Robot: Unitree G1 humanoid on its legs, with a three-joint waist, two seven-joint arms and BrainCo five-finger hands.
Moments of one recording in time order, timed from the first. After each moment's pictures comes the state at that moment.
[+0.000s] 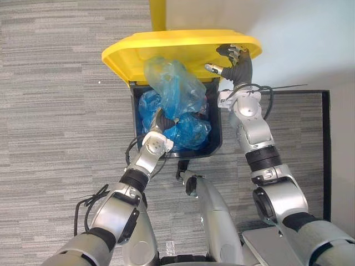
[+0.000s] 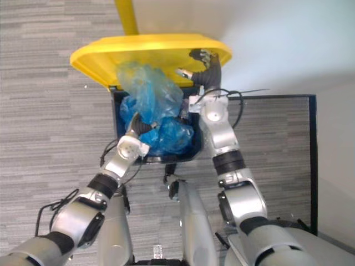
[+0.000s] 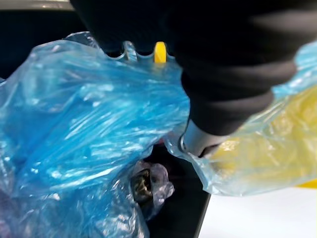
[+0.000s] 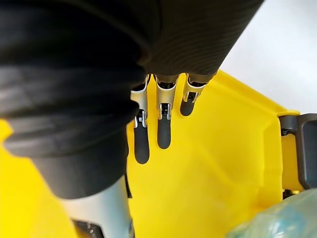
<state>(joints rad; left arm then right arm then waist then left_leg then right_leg) -0.73 0.10 -0.26 0.75 0.23 -0.01 0.26 -0.93 -0.19 0.09 0.46 0.16 0.00 -0.28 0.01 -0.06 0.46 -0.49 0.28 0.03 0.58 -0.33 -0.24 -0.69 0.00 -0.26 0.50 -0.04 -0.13</state>
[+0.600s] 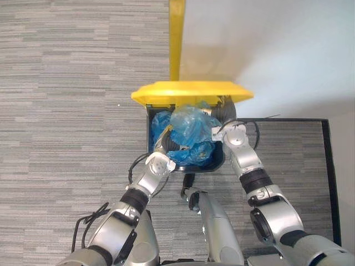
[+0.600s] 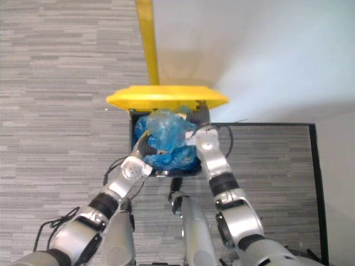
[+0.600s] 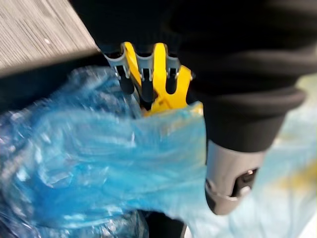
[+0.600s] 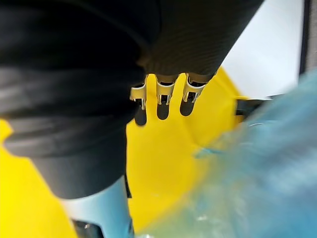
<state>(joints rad) -0.48 0.16 -0.34 0.56 0.26 -0.03 0.25 -0.70 -0.15 0.12 0.63 0.04 0.01 -0.22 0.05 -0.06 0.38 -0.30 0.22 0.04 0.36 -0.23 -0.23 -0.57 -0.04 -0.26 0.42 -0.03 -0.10</state>
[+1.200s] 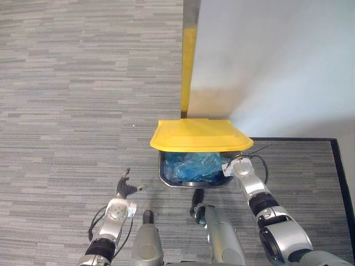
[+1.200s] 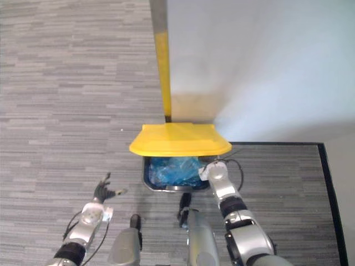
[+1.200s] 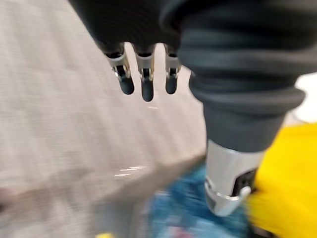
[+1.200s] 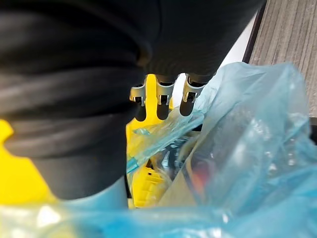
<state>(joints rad) -0.06 0.22 0.00 0.80 0.15 -0.07 0.19 -0.50 -0.18 0.10 0.77 -0.08 0.03 -0.15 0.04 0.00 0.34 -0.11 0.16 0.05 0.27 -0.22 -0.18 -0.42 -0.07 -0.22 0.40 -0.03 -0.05</state>
